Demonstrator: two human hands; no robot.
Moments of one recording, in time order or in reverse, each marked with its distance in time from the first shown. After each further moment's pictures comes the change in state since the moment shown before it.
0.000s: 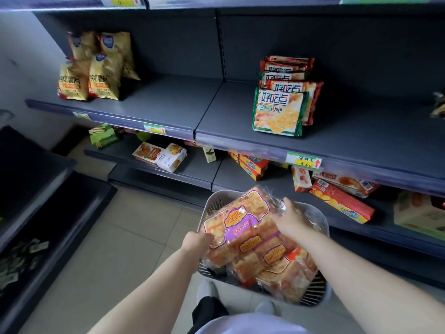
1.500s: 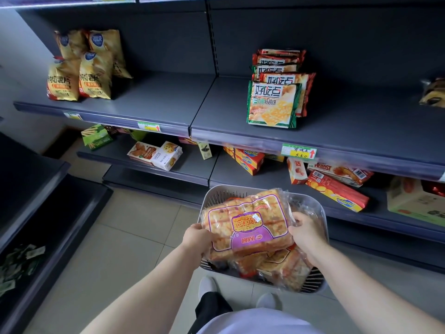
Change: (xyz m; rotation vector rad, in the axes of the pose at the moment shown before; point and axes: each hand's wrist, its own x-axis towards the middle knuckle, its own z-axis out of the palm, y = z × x) left_hand -0.025 0.002 -0.003 -0.134 -0.103 0.050; right_hand -0.030 0.047 0.021 0.420 0.122 0.128
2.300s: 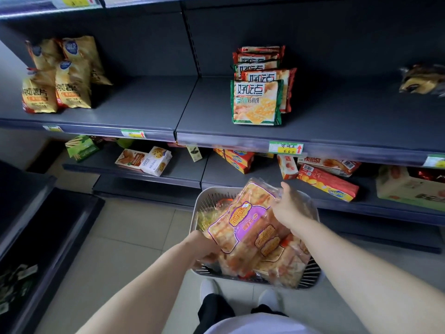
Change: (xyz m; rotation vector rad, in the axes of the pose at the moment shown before) left_hand 0.010 0.012 0.011 0.782 -0.130 -0.038; right_hand -0.004 -0.064 -0.019 -0.236 0.060 -0.103
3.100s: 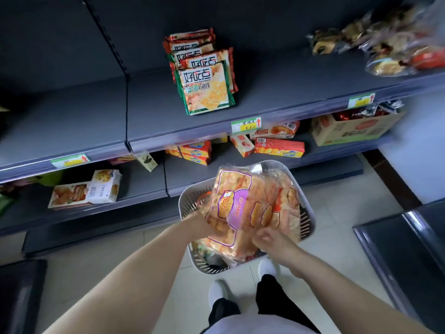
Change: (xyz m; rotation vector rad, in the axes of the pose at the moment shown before) left_hand 0.057 0.027 -0.039 0.561 -0.165 0.435; right_hand -0.098 0.045 0.117 0.418 -0.143 0.238
